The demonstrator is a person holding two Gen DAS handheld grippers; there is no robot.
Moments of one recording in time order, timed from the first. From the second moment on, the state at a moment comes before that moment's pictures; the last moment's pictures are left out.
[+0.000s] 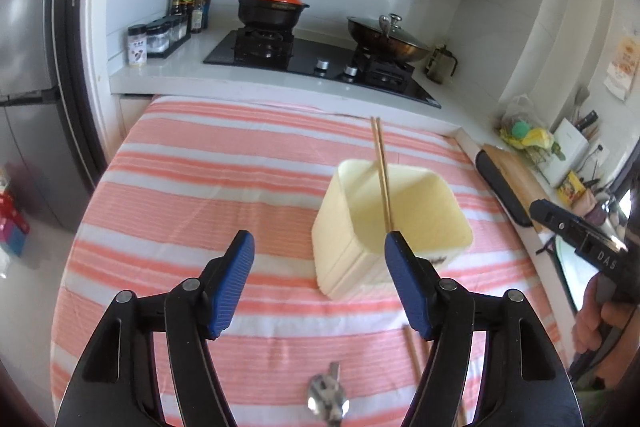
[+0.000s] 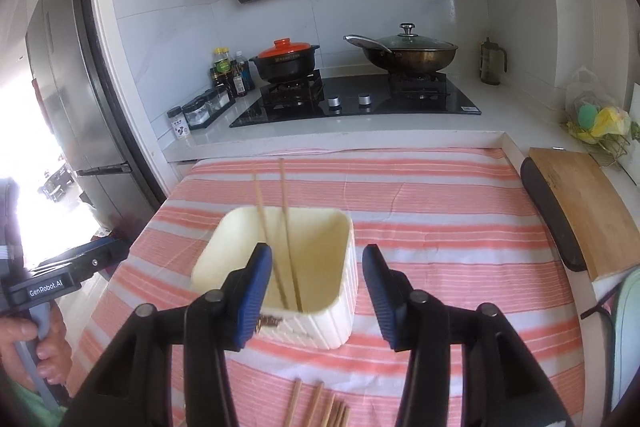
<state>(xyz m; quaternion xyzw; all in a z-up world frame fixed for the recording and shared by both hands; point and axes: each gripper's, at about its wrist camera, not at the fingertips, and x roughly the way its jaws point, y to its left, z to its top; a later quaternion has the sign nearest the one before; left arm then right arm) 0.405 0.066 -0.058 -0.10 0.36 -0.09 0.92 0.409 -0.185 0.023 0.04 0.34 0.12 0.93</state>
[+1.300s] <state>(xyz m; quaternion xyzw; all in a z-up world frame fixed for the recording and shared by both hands) 0.273 0.158 -0.198 -0.06 0.41 0.13 0.90 0.149 -0.220 -0.074 0.02 0.33 0.05 0.94</state>
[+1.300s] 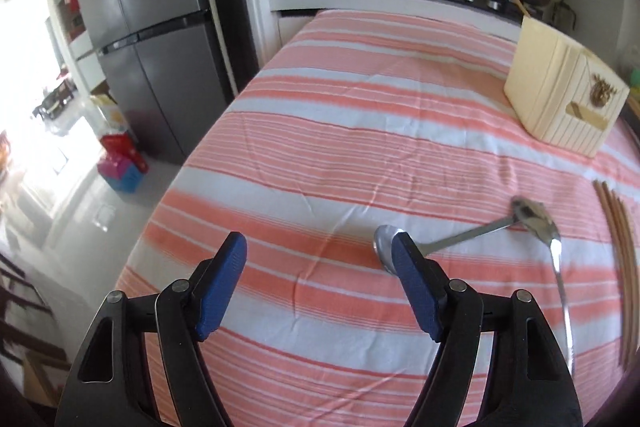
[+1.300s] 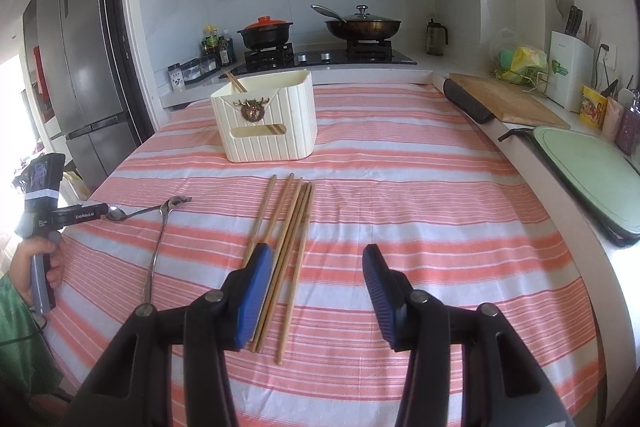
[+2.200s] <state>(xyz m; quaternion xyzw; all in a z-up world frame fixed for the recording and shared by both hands) 0.284 0.036 -0.217 -0.05 0.47 -0.04 0.88 0.149 -0.238 -0.100 0.06 0.37 0.05 0.93</state>
